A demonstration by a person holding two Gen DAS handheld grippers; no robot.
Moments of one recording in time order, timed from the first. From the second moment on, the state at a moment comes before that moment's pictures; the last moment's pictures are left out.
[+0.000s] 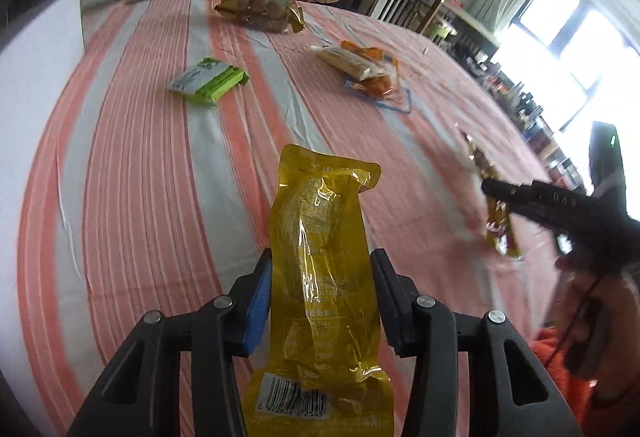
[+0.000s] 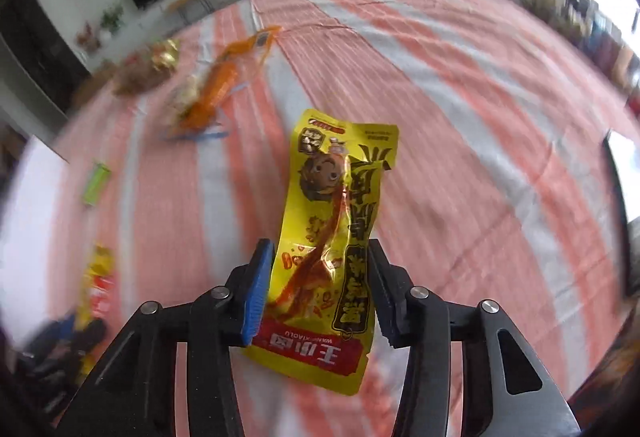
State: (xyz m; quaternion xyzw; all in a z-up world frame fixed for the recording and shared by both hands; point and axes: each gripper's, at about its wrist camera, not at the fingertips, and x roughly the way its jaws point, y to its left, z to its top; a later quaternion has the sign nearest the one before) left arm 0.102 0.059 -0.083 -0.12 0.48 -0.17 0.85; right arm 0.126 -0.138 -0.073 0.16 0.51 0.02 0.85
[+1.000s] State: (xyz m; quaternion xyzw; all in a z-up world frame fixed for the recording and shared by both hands) left arm -0.036 0.373 0.034 -0.20 0.39 0.14 0.89; right arm 0.074 0.218 0.061 0.15 0.48 0.43 0.75
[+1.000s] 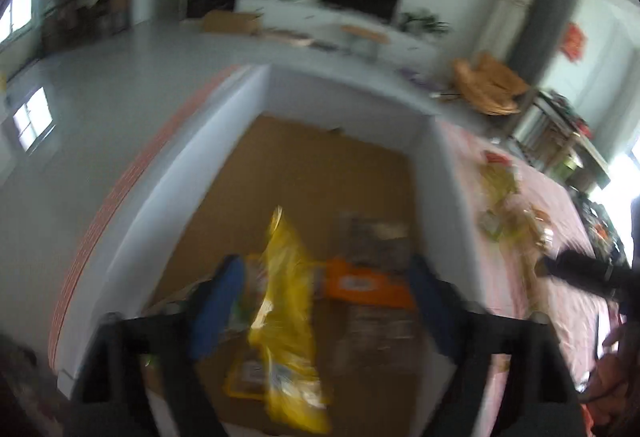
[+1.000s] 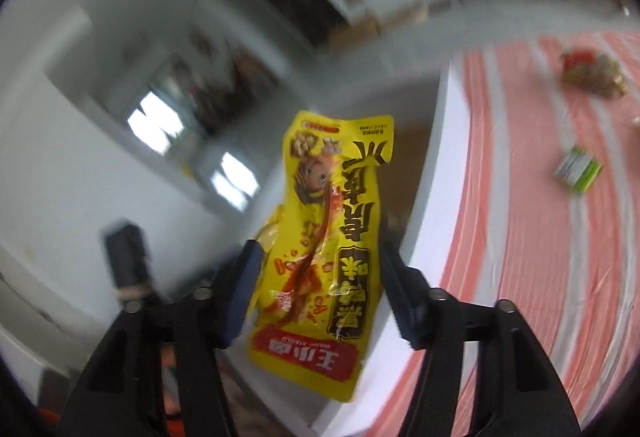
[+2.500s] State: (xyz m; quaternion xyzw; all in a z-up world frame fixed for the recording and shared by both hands) left arm 0.140 0.049 -0.106 0.00 0.45 -0.08 0.89; right arm 0.076 -0.102 -0.090 0.06 0.45 -0.10 0.89
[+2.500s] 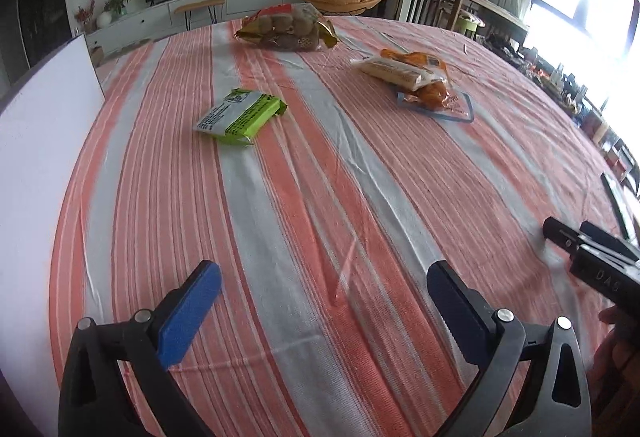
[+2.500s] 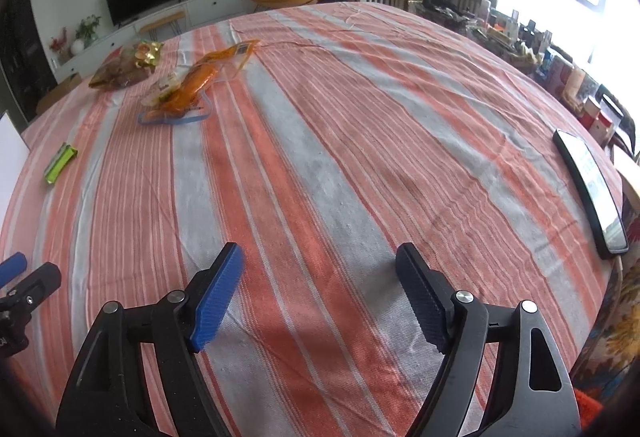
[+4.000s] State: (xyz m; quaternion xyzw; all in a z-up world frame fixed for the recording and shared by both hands) left arm 0.294 0.082 -0.108 0.07 0.53 -0.11 0.83; right arm 0.073 -0.104 -0.089 0.06 0.45 -0.10 0.89
